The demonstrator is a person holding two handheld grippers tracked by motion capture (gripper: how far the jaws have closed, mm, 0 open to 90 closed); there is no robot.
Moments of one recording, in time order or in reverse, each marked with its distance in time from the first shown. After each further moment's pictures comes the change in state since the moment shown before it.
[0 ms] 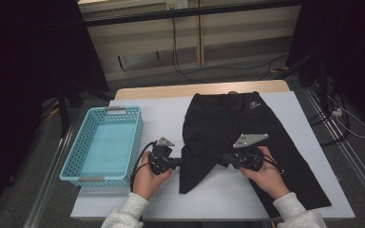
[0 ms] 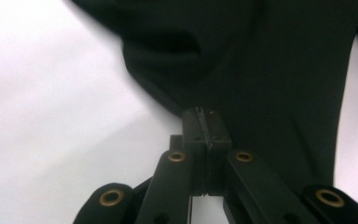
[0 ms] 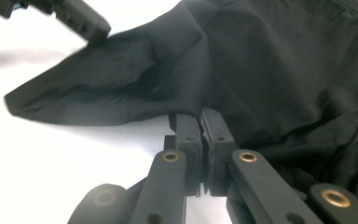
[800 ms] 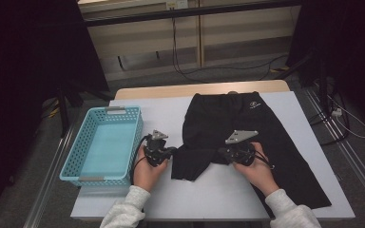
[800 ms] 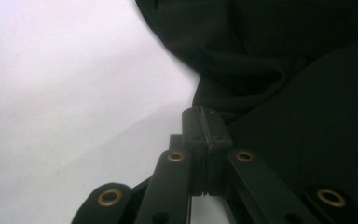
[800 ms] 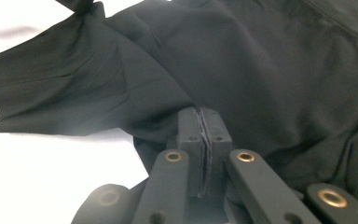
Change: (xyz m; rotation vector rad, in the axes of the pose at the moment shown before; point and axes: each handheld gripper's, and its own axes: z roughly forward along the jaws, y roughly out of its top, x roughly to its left) left arm 0.023 -0.002 0.009 -0.049 0.138 -0.031; right arm -0.005 0.010 0.028 0.028 -0.105 -0.022
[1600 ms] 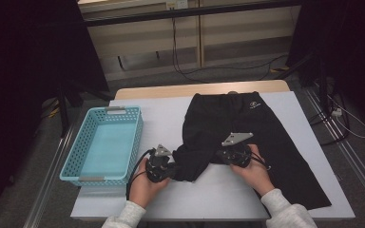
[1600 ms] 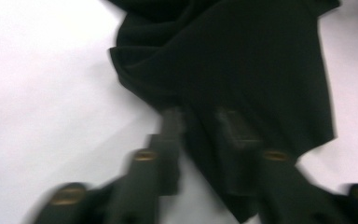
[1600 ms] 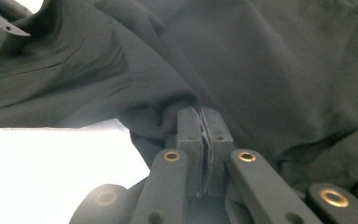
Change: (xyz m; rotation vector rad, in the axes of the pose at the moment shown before) left arm -0.029 -0.022 -0.011 0.117 -0.122 0.048; right arm 0.004 -0.006 0.010 0.029 -0.004 0.010
